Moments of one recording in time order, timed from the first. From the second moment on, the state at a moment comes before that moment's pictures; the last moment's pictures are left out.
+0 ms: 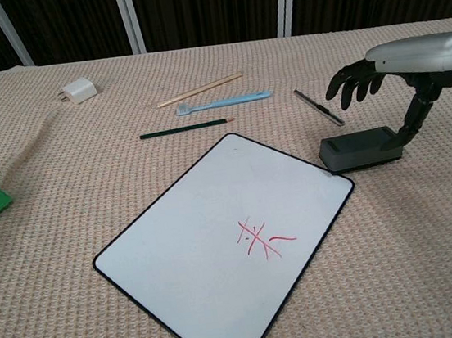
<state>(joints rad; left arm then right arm) -0.09 -1.12 -0.06 -1.64 1.49 1.51 0.07 0.69 -1.31 0.19 -1.58 -1.19 0.76 -0.23</state>
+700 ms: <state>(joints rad) -0.09 -1.12 -0.06 -1.64 1.47 1.50 0.08 0.78 -1.44 0.15 -1.42 -1.07 0.71 -0.29</state>
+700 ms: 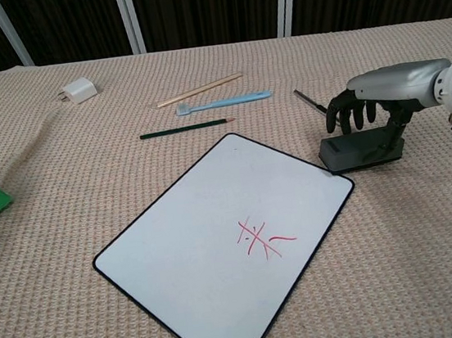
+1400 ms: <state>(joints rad) -0.09 -1.12 -0.06 -1.64 1.47 1.50 0.08 0.83 -1.41 0.18 -1.52 -1.05 0.73 -0.28</state>
